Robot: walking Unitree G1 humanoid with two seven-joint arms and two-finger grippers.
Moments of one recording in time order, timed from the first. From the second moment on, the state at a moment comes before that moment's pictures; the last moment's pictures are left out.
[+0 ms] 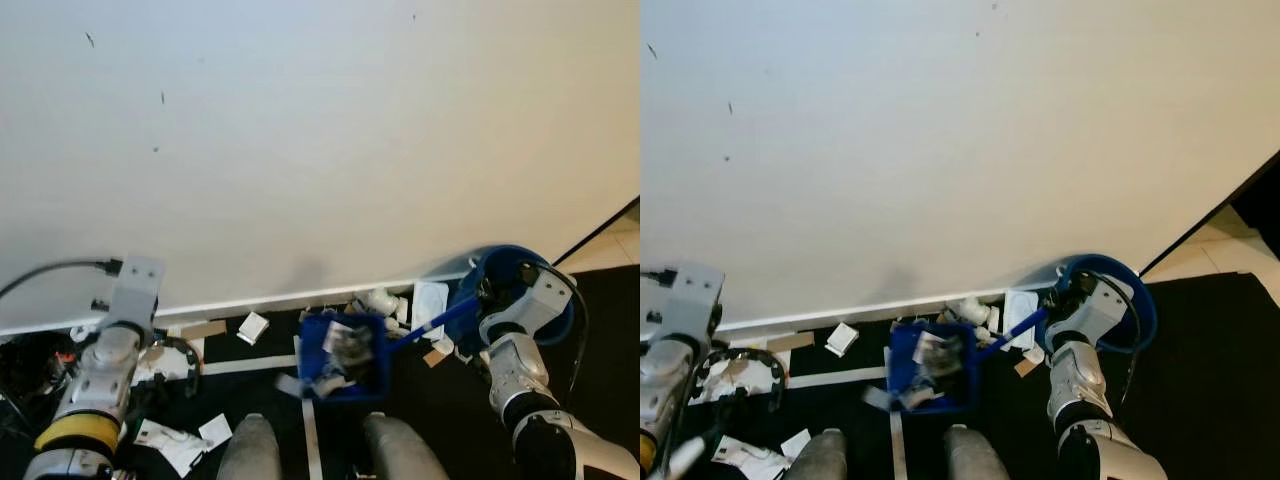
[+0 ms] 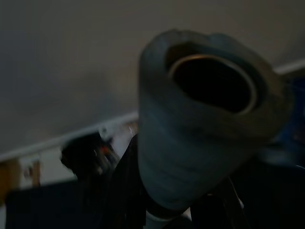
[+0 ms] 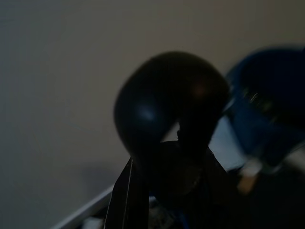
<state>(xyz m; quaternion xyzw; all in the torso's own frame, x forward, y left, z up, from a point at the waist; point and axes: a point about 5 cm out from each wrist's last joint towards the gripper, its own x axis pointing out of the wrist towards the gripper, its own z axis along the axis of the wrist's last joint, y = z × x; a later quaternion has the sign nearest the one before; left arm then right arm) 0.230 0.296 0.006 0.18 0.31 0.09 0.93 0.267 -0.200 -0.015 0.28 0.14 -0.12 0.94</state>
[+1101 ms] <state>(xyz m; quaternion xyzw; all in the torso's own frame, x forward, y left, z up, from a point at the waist) 0.226 0.280 -0.014 0.09 0.25 0.15 0.95 0.294 -0.200 0.008 0.32 0.11 -0.07 0.94</state>
